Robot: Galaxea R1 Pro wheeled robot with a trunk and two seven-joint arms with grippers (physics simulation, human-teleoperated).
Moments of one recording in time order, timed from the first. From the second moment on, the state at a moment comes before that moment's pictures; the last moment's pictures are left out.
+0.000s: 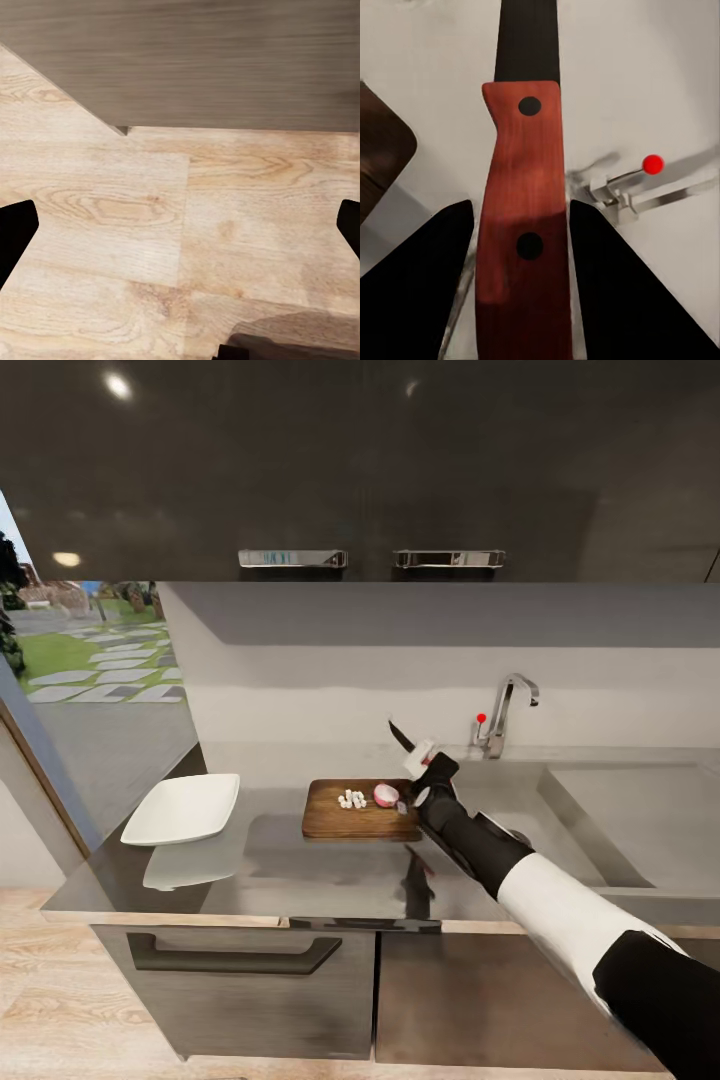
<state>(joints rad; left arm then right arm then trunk) -0.42 -0.04 -0.18 0.08 0.11 -0.37 0.28 -1.04 -0.01 0.77 -0.76 0.21 0.65 -0.23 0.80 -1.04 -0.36</state>
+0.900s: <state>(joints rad) -0.42 -0.04 -0.18 0.08 0.11 -0.37 0.28 -1.04 0.12 0.77 -0.45 0.20 0.49 -0.21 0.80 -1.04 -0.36</state>
